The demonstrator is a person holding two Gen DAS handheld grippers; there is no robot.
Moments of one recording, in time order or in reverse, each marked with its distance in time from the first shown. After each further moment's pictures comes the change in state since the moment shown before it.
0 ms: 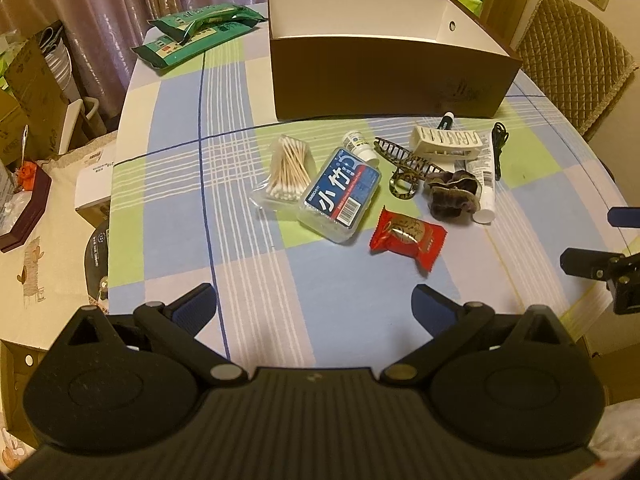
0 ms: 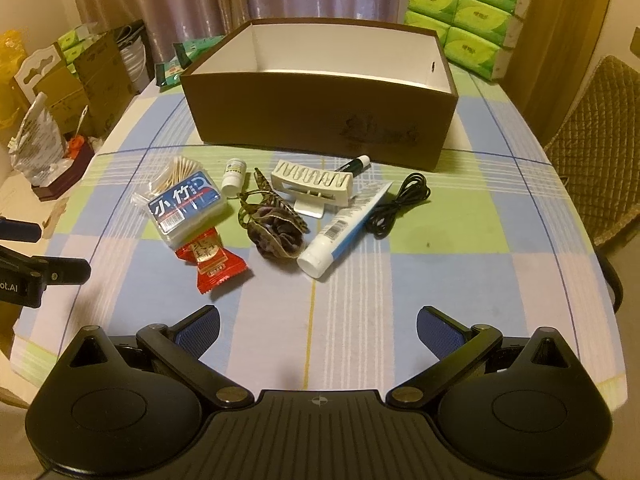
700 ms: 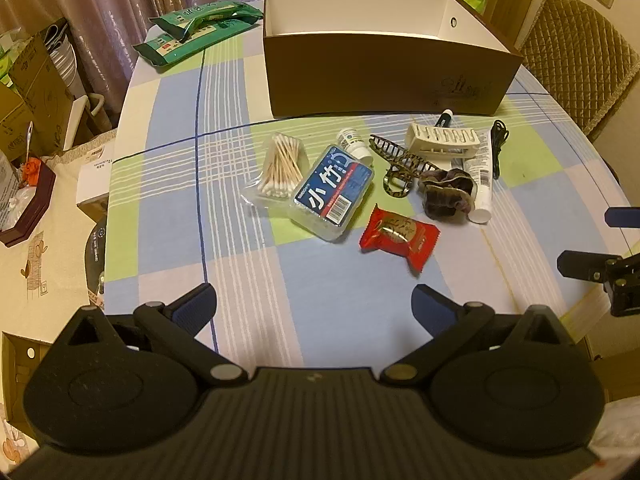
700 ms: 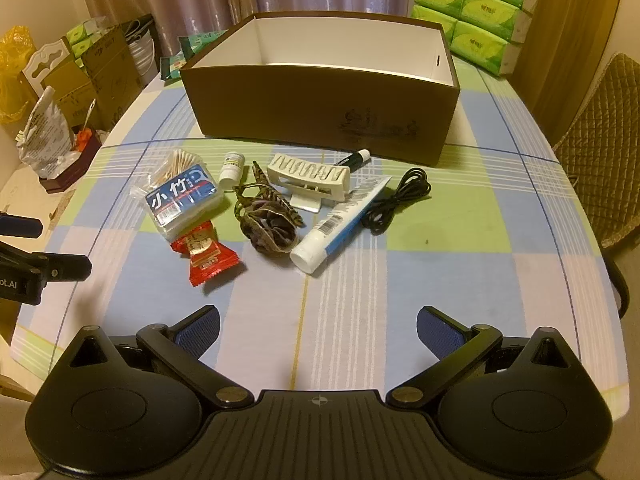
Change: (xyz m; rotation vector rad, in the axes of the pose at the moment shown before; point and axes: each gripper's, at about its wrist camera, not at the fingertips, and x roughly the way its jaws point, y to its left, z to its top) left arm 0.002 -0.018 0.004 -0.004 0.016 0.028; right arm 0.007 -0.016 0.001 -0.022 0.020 0.041
